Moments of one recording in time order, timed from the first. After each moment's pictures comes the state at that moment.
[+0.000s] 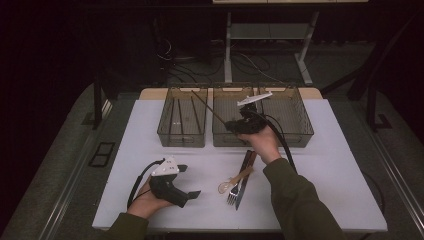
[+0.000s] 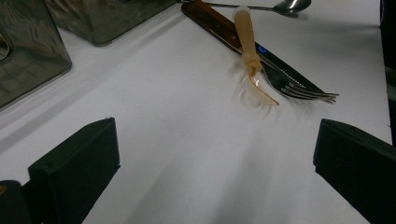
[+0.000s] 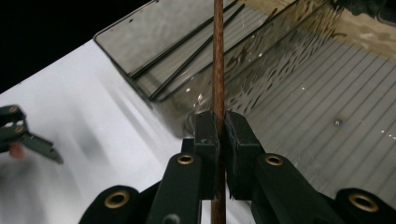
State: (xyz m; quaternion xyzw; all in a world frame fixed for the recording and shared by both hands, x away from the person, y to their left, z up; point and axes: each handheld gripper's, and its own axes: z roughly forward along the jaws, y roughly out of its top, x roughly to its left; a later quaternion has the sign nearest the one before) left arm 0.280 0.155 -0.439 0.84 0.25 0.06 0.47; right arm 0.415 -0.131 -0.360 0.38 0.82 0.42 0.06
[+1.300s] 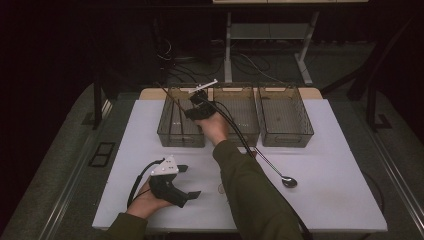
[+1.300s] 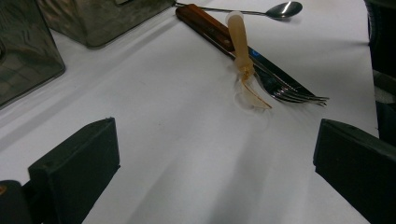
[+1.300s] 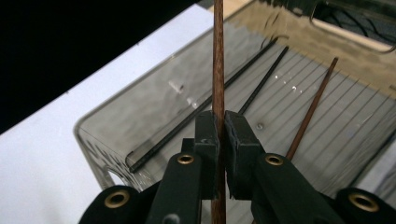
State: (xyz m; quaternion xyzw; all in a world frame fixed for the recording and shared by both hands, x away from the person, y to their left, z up) left arm 0.281 0.156 -0.438 0.84 0.24 0.05 0.48; right arm 0.477 0.001 -0.371 0.38 0.82 0.41 0.06
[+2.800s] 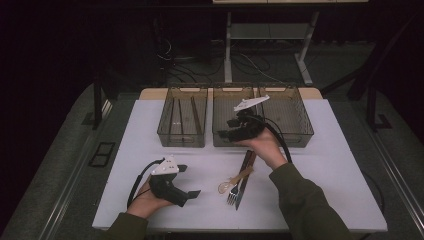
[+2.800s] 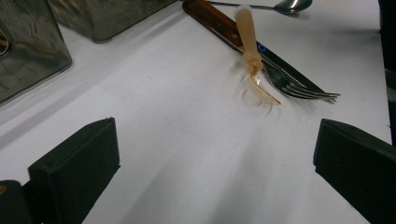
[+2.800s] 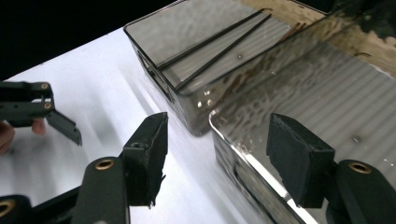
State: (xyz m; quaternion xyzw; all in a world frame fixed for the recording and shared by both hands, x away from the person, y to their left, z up) left arm 0.281 0.156 -0.440 0.84 0.26 0.06 0.47; right arm 0.401 -0.128 -0.360 0.32 0.83 0.44 0.07
